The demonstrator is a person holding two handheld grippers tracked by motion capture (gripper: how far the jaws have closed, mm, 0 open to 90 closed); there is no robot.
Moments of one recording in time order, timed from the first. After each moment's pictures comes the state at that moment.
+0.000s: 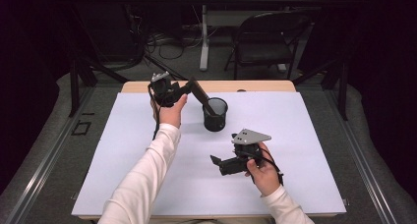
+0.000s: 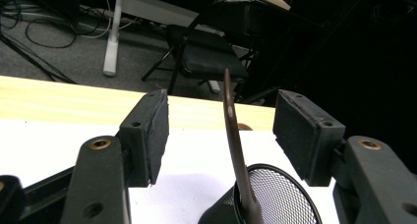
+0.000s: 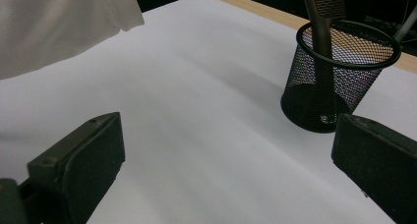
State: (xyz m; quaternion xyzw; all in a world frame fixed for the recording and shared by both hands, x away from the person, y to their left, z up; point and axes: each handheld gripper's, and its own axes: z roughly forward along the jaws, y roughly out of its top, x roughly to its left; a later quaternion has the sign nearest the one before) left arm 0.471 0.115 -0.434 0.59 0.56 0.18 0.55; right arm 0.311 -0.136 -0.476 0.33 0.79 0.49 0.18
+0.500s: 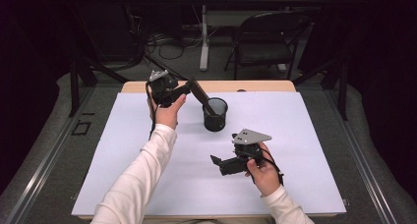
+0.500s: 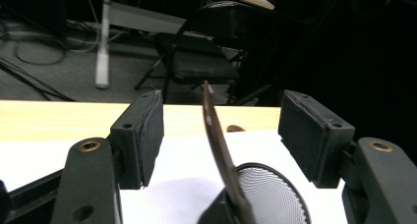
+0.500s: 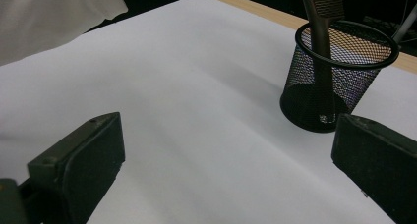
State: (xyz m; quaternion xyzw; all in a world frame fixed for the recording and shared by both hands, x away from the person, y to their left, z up) left arm 0.461 0.120 -0.421 0.62 0.53 0.19 0.55; right arm 0.310 -0.137 -0.475 0.33 0.79 0.49 0.18
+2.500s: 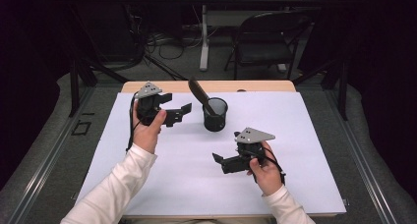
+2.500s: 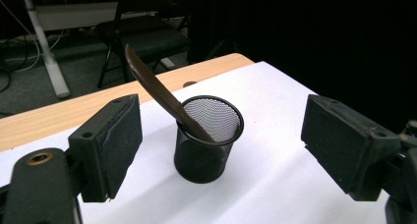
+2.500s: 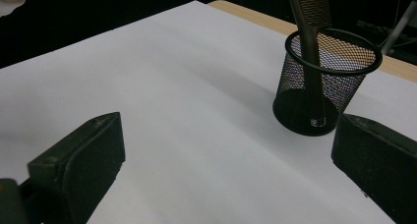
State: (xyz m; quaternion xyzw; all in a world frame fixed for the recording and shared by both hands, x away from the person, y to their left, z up) left arm 0.383 0.146 -0.394 0.74 0.38 0.16 0.53; right arm 0.310 -0.142 -0.470 0.33 0.78 0.49 0.19
